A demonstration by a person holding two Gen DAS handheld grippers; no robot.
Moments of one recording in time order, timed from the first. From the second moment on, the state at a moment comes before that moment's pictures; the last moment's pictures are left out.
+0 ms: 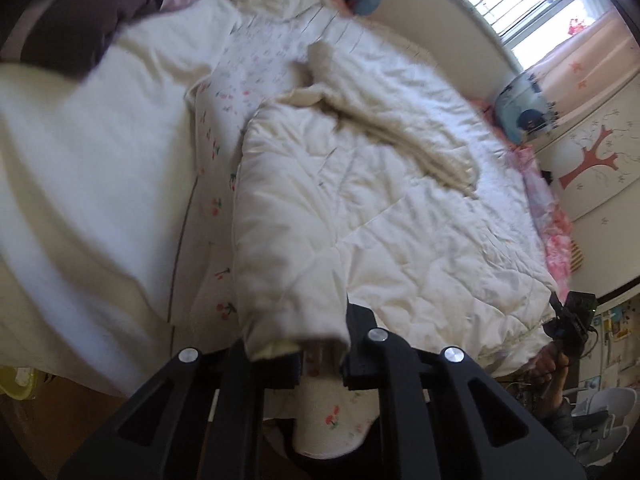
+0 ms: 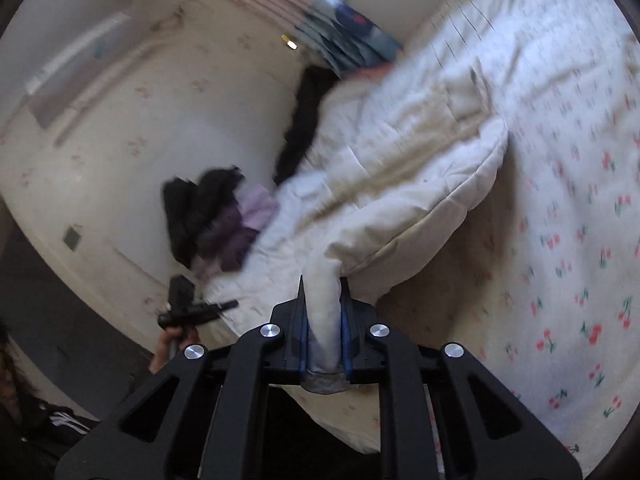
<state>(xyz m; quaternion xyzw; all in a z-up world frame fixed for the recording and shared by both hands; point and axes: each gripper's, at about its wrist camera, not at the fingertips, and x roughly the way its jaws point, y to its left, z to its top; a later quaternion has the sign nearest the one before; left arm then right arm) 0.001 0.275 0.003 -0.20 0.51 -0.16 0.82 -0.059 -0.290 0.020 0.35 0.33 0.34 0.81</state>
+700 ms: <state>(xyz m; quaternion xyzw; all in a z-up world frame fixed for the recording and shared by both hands) -0.085 0.326 0.013 -0.24 0.48 -0.18 0.83 -0.135 -0.350 -0.024 0.35 0.44 0.30 0.77</state>
